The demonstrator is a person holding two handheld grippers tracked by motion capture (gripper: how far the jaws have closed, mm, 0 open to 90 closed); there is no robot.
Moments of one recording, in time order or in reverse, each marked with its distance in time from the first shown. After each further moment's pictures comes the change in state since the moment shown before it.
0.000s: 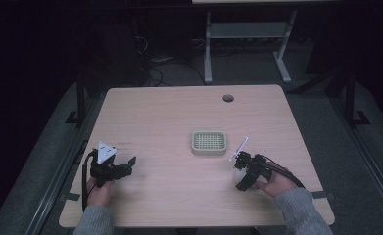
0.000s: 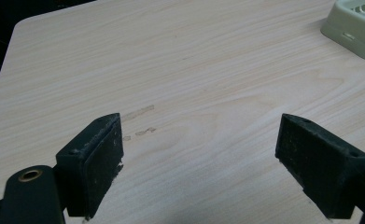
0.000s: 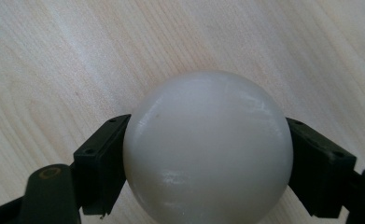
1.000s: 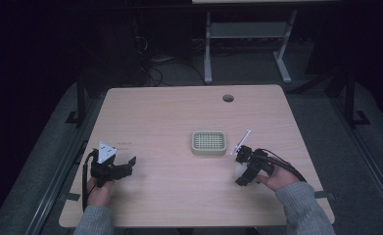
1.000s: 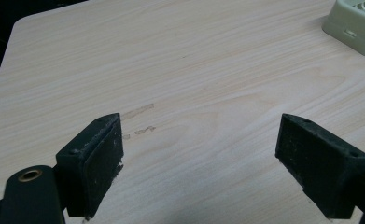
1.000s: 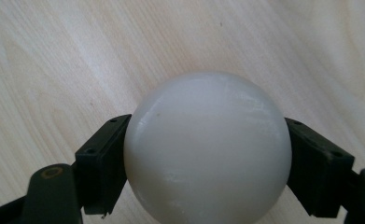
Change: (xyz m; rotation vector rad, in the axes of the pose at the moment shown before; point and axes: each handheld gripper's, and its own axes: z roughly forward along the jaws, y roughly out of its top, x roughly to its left) left arm 0.000 0.000 0.000 0.004 0.005 -0.001; right arm -0.009 0.007 -0.017 -0.031 0.040 -0.002
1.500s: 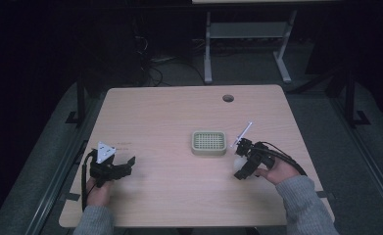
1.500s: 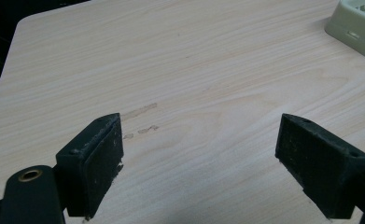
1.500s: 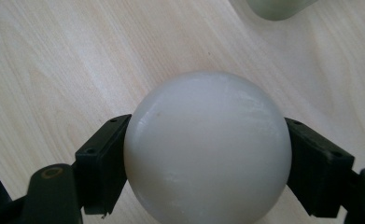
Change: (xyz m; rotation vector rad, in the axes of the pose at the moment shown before) left arm 0.002 -0.001 0.000 0.006 0.004 -0.008; right arm -0.007 0.010 -0.017 -0.034 0.016 0.004
